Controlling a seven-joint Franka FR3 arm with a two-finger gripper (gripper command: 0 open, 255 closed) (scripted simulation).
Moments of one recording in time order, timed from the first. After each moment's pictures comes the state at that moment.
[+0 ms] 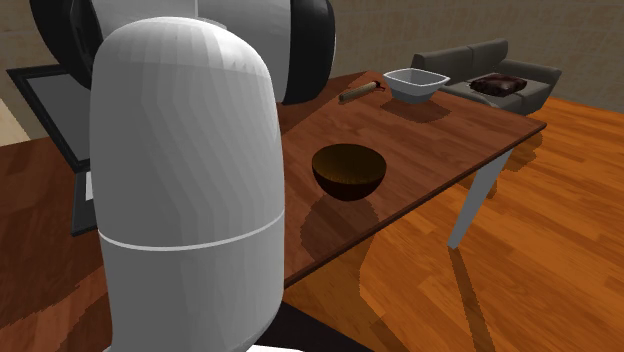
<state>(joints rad) 0.39 0.39 0.32 -1.69 -0.22 2.05 -0.41</state>
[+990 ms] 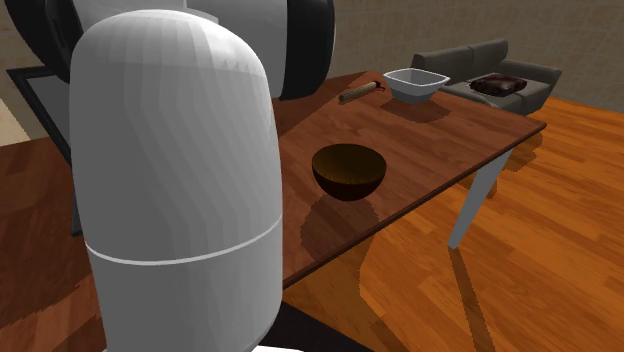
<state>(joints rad) 0.39 0.34 0.33 -1.60 -0.20 1.92 -0.43</state>
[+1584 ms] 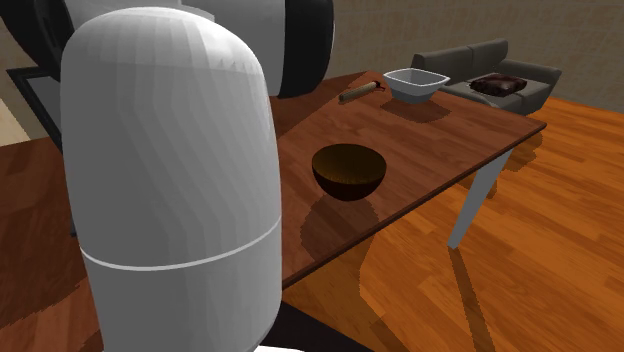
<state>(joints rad) 0.39 0.33 0.34 -1.50 -0.19 1.80 -0.45</state>
